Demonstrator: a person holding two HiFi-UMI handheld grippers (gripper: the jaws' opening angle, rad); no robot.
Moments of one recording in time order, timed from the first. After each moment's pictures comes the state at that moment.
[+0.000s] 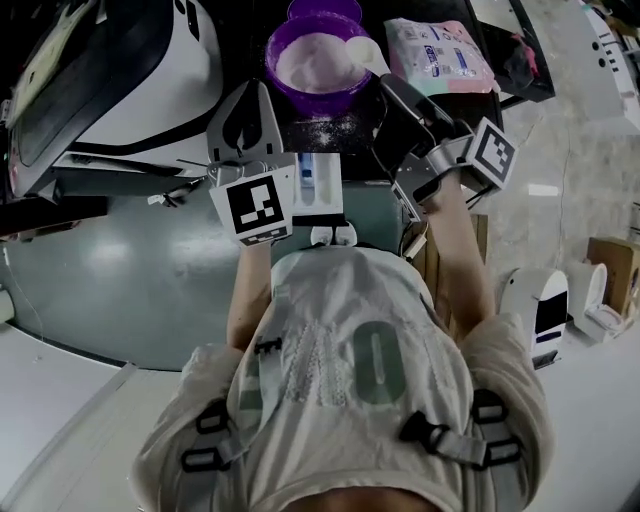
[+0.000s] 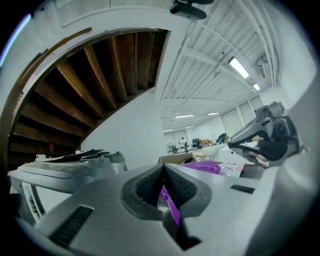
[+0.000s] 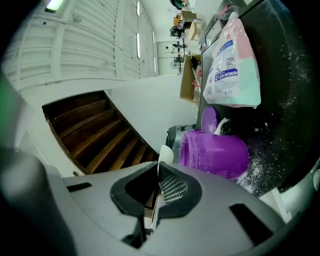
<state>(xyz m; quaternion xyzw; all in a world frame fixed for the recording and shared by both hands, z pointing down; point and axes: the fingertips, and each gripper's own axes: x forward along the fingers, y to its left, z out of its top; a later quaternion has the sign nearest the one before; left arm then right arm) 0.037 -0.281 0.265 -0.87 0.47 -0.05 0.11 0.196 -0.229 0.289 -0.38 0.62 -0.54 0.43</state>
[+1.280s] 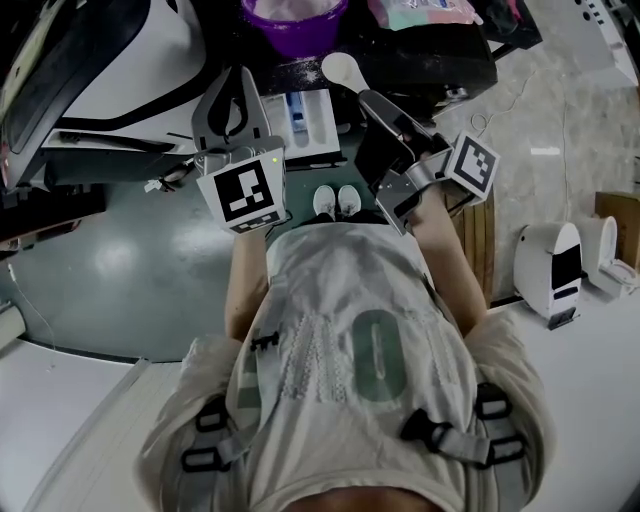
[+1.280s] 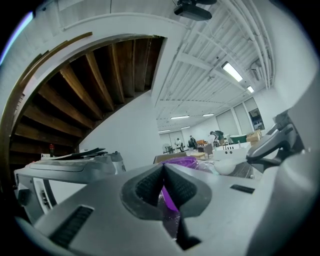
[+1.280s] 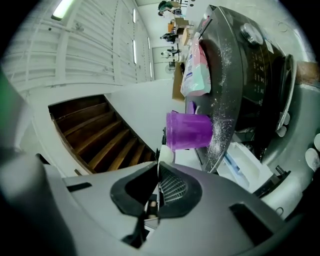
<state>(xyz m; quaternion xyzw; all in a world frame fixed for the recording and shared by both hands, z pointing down) 0.001 -0.188 0.279 -0.89 0.45 -0.05 0.12 0.125 -0.091 0.336 -0.39 0.60 -0.54 0.45</state>
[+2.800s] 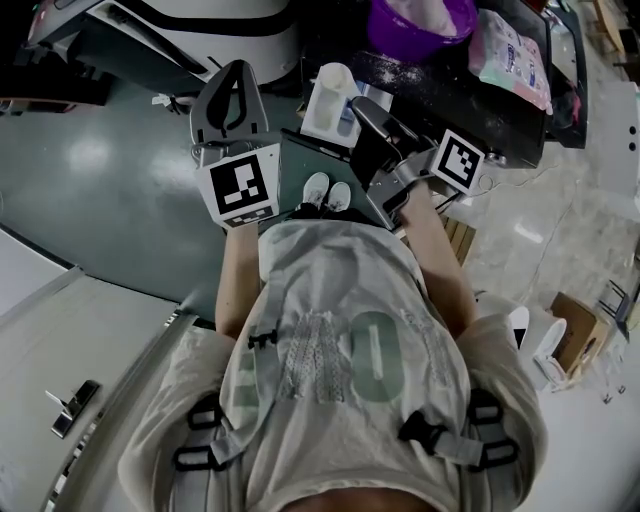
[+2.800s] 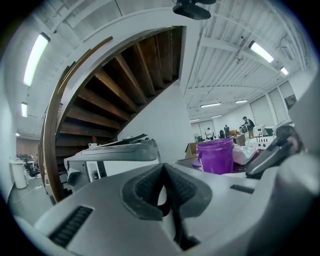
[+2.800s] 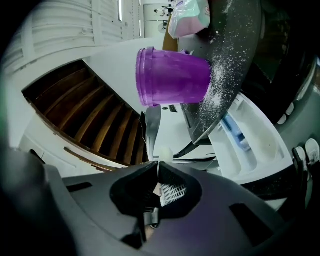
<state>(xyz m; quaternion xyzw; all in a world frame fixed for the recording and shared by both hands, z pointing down) -0.135 -0.188 0.312 -0.78 0.61 -0.07 0.07 0.016 -0.144 0.393 -0.29 0.66 -0.64 0.27</state>
